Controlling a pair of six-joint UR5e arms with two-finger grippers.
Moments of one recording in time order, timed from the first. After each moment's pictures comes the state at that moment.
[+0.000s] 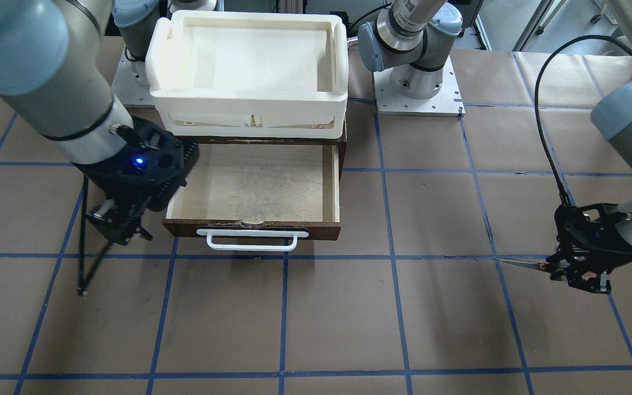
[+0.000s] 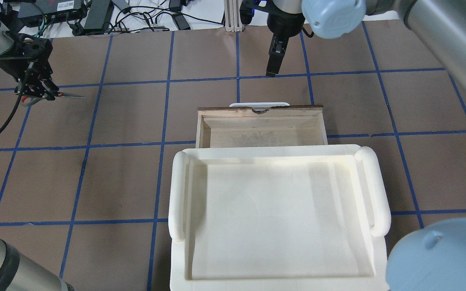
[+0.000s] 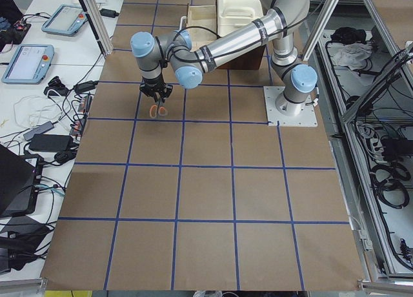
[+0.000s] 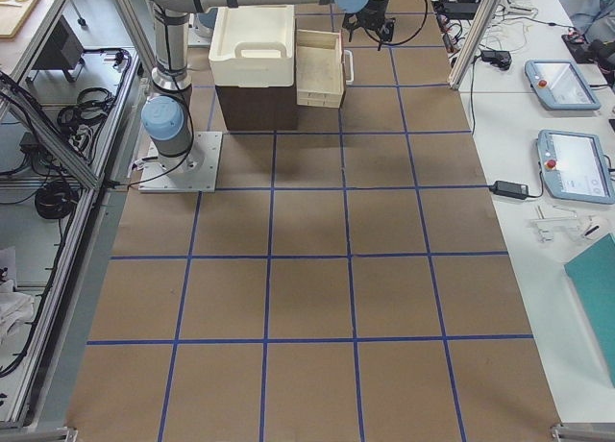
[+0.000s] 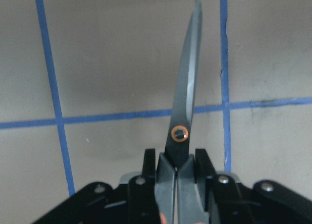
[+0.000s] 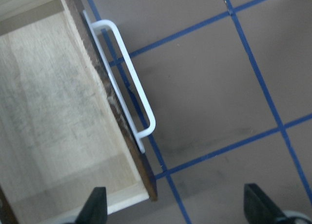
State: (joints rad) left arm -1.23 -1.97 -1.43 -1.36 1.56 1.99; right arm 1.59 -1.32 1.28 -1.50 -1.45 -1.10
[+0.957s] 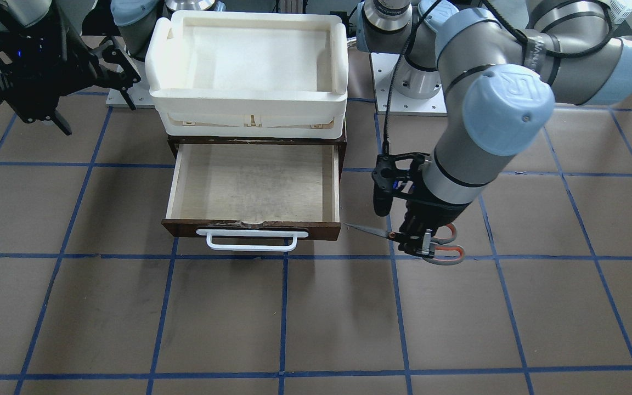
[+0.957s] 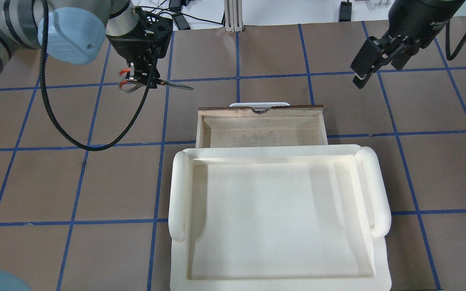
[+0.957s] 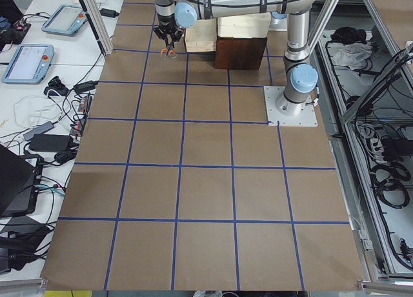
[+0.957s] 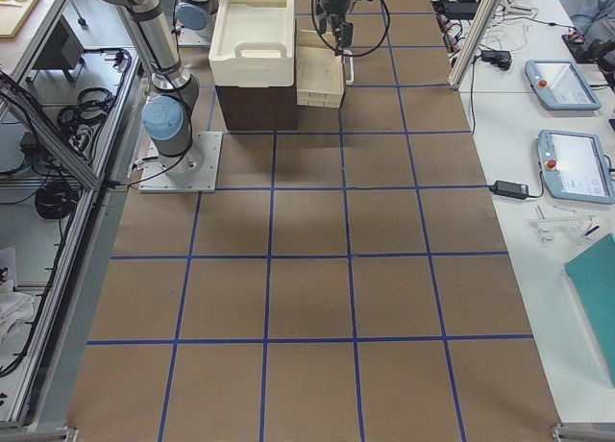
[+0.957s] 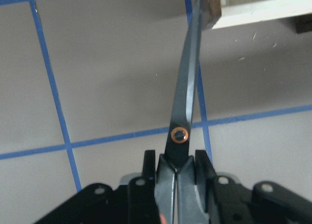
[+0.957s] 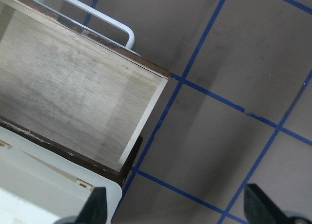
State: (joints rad) left arm -1.65 -1.88 -1.43 -1.39 1.52 1.64; right arm 1.50 -1.57 1.44 -1.40 -1.53 -0.51
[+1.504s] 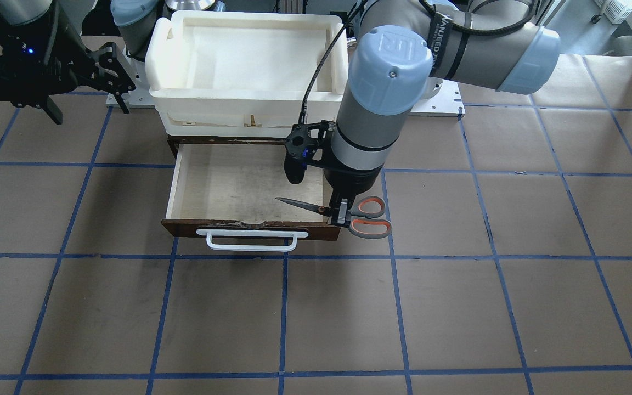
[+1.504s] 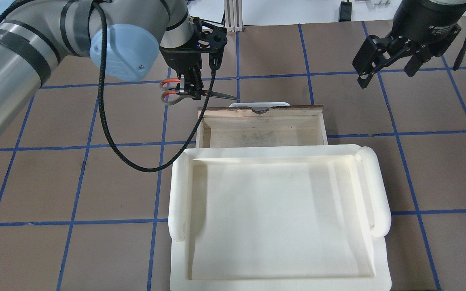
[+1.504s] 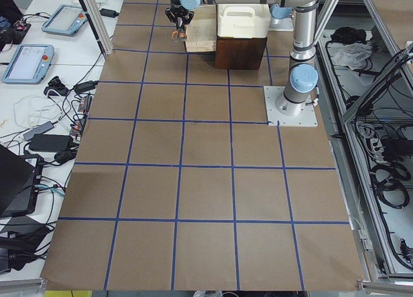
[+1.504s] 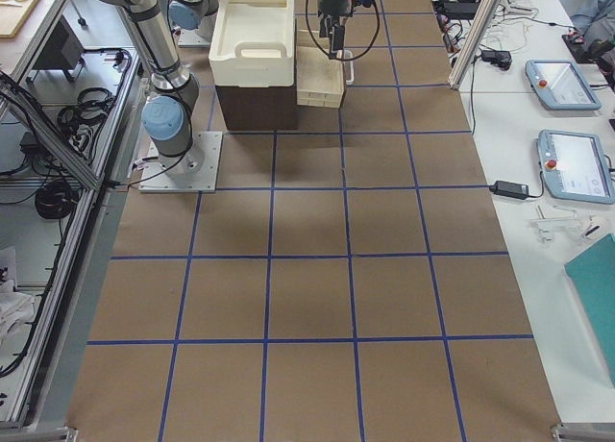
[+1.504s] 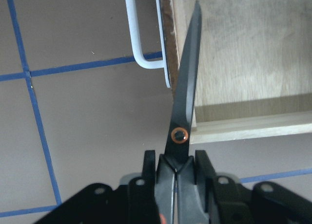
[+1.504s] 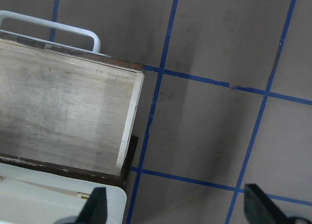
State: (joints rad) left arm -1.82 -1.88 -1.44 -1.38 1.50 1.47; right arm 1.50 -1.59 1.46 -1.41 -1.55 -0.27
